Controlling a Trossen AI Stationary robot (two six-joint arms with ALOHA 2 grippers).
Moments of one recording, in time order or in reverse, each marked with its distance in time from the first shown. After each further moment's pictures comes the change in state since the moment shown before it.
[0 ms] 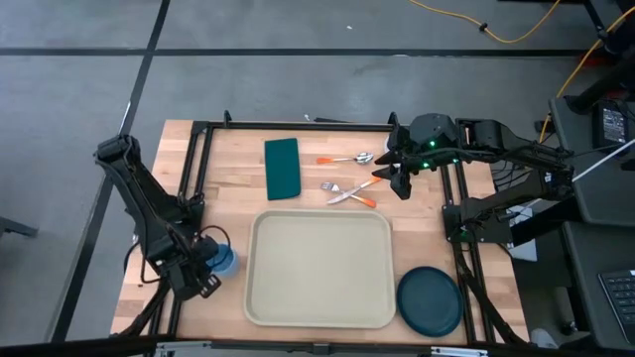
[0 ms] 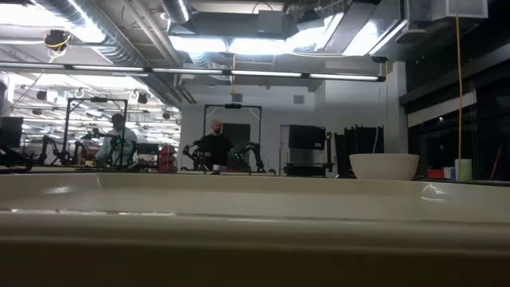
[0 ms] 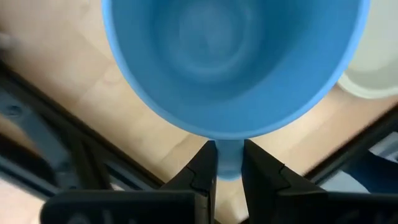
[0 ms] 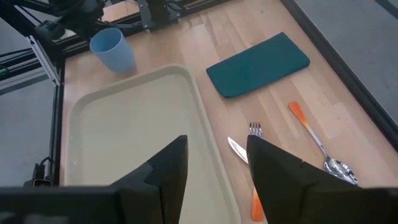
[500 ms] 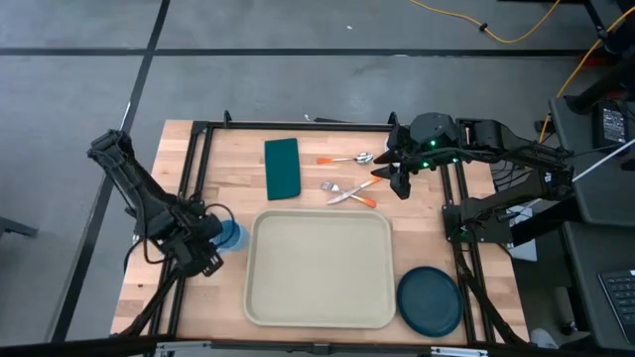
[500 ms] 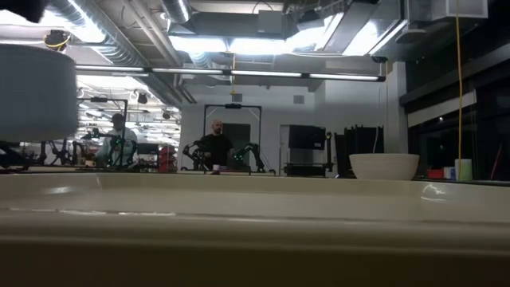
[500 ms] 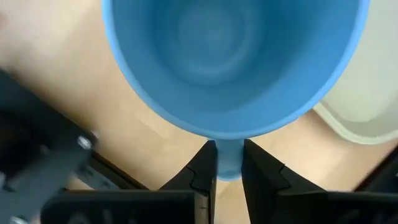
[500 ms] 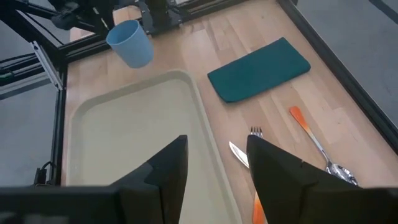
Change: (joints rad) left arm 0.184 -0.137 0.029 -0.184 -0.124 0.332; right arm 0.000 0.000 0.000 0.018 0.000 0.003
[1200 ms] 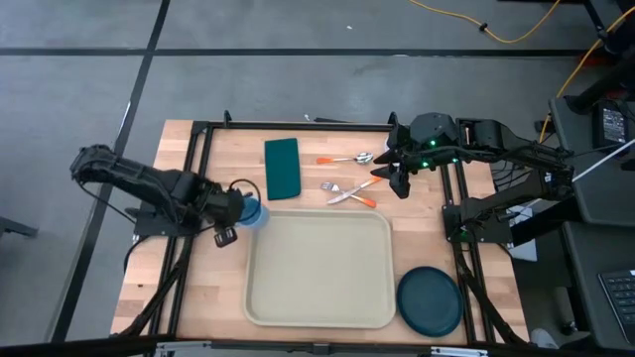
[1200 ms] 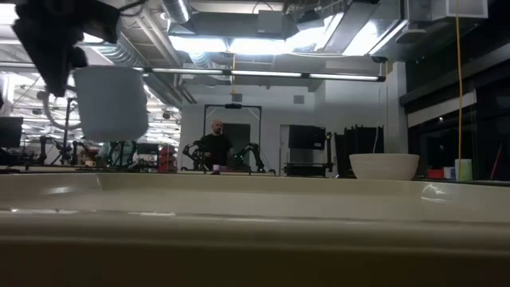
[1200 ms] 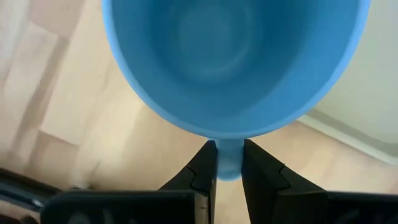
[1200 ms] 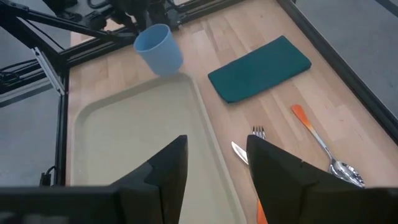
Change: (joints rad) left arm 0.591 -0.036 0.000 0.029 0.123 0.859; right arm 0.000 0.000 0.000 0.003 0.000 0.032
